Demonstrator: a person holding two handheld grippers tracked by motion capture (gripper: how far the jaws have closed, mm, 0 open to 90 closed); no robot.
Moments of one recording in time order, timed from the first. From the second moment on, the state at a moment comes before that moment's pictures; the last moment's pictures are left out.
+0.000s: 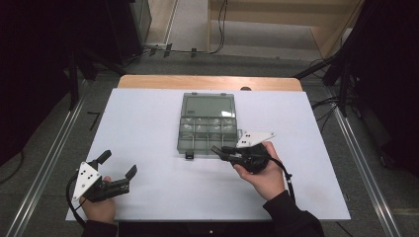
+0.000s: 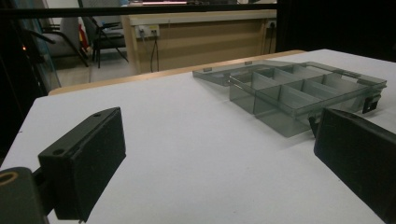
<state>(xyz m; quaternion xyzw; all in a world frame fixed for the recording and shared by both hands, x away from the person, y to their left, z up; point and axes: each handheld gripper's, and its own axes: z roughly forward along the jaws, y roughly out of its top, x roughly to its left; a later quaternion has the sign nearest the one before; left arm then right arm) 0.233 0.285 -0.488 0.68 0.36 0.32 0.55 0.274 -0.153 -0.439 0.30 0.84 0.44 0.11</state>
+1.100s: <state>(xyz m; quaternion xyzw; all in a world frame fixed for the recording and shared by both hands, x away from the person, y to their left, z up) 0.233 0.285 -0.488 0.68 0.36 0.32 0.55 0.295 -0.167 -0.440 0.34 0.83 0.42 0.14</state>
